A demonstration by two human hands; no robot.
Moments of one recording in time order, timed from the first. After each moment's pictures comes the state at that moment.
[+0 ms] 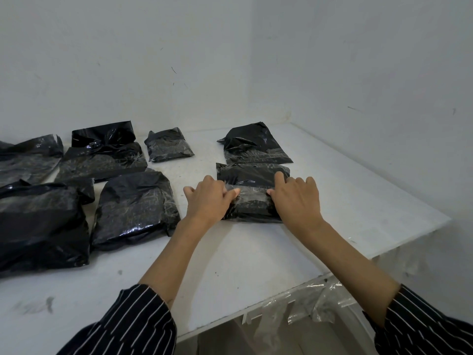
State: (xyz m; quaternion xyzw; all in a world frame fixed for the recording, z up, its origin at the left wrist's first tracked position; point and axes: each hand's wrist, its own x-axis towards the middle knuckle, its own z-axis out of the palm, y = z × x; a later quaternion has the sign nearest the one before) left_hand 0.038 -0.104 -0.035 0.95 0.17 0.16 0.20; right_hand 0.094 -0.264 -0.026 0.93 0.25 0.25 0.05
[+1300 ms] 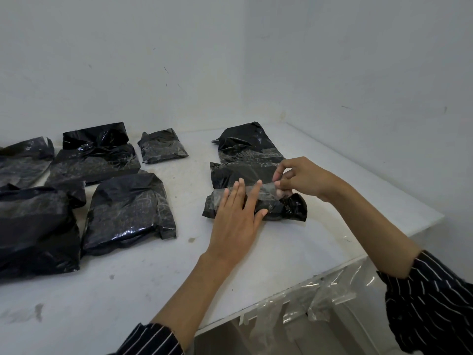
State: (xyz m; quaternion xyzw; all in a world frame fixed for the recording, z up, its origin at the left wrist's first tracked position) left_hand 0.035 -0.156 -0.084 0.95 0.00 0.30 0.10; right_hand 0.137 -0.295 0.018 0.86 0.27 -0.15 -0.40
